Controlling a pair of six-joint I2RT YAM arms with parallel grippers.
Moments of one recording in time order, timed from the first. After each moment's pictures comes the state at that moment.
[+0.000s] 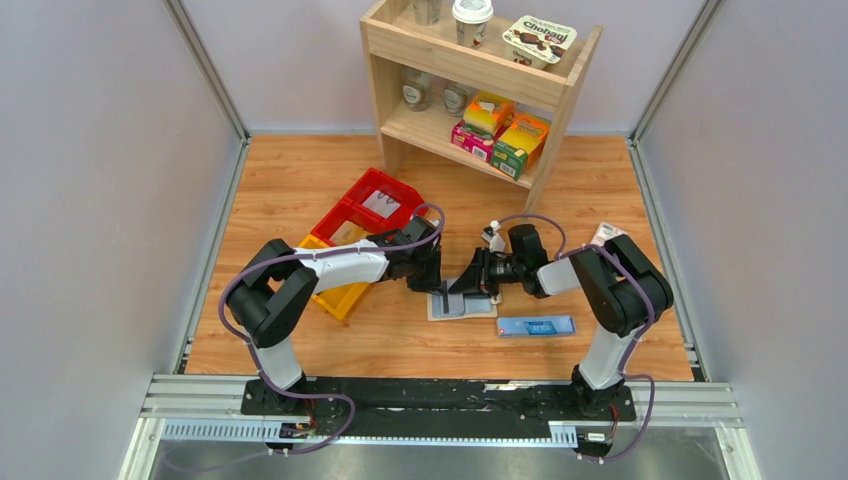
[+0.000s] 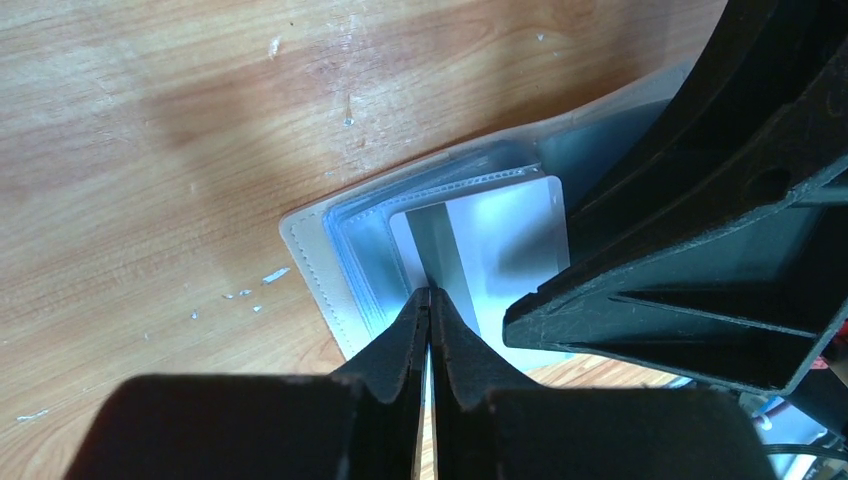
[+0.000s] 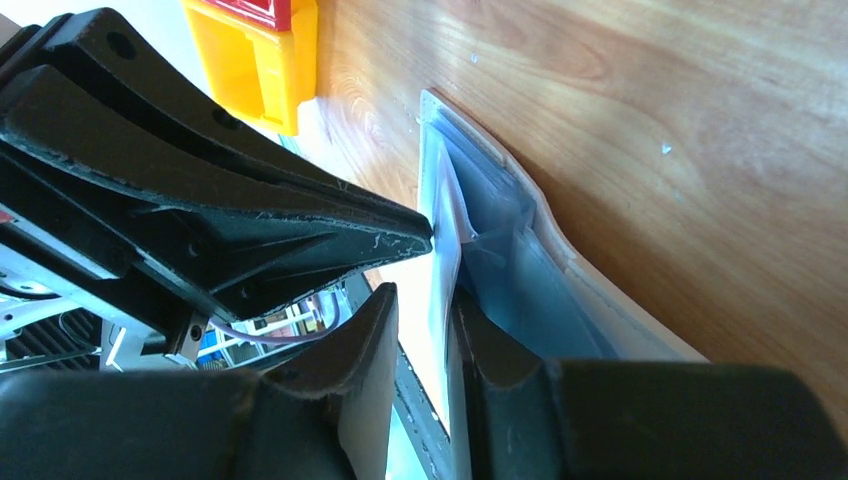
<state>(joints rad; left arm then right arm) -0.80 1.76 1.02 -0.26 0.15 -0.71 0.40 1.78 0.60 0.48 -0.89 0.89</state>
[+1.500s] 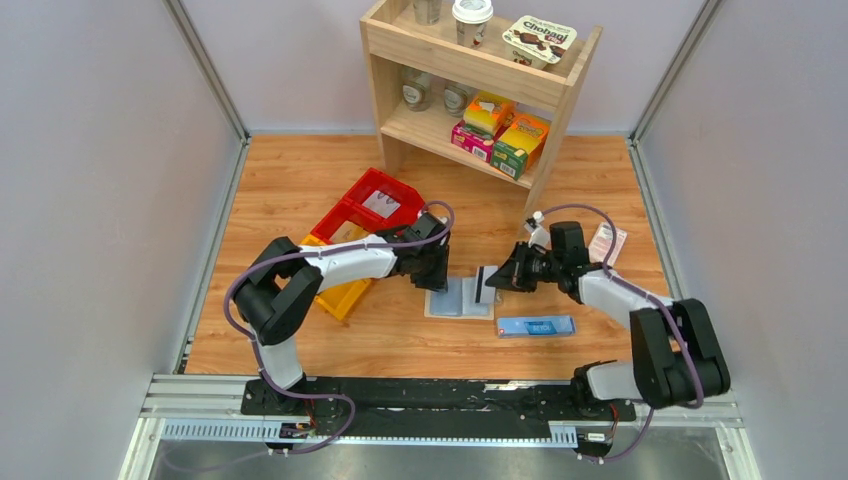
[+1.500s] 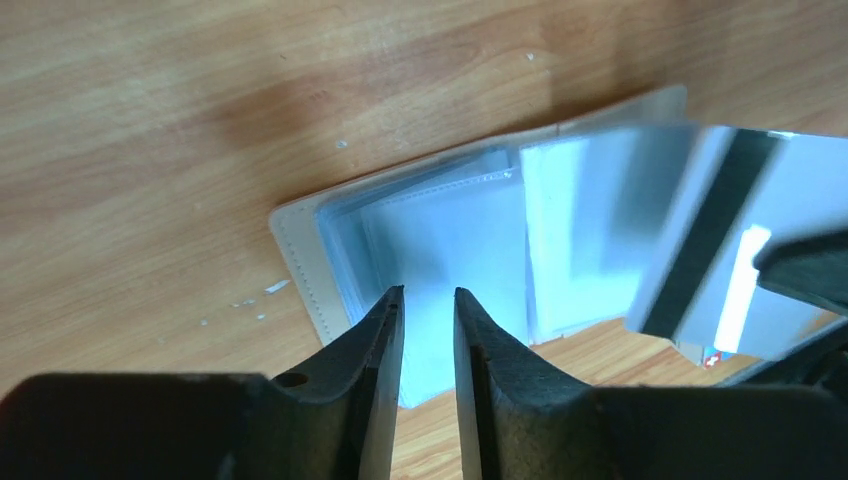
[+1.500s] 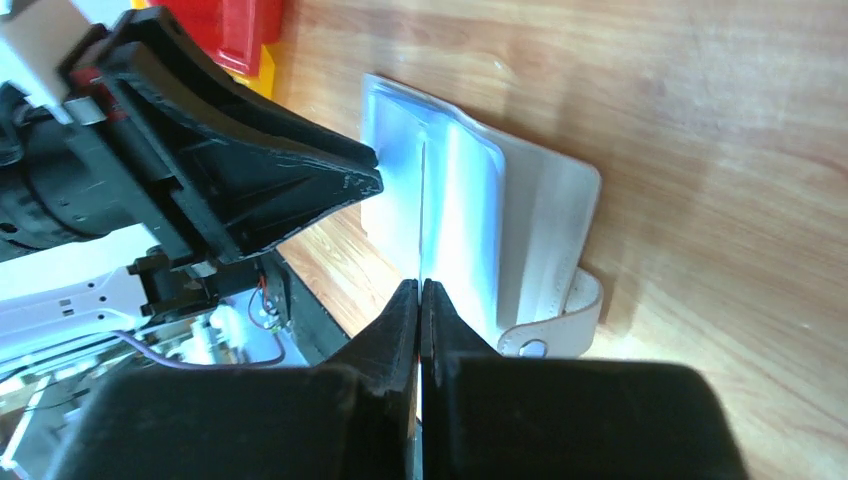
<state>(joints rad) -0.82 1.79 1.10 -0.34 0.10 -0.67 0.21 1.40 0.52 0.06 -0.77 0.66</state>
